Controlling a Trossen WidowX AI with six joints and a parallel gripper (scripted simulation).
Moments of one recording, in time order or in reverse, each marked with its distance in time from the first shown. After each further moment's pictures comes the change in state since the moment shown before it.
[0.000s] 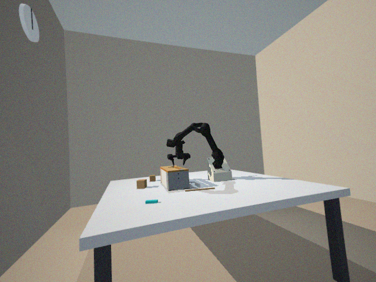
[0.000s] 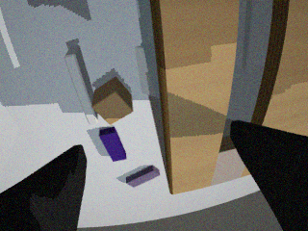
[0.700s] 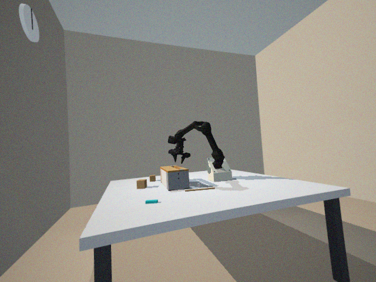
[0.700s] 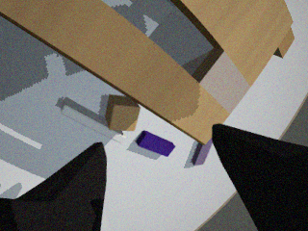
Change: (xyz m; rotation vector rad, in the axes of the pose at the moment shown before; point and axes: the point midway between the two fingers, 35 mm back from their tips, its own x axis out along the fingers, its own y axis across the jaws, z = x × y) arm -0.019 0.004 -0.016 0.753 -0.057 -0.046
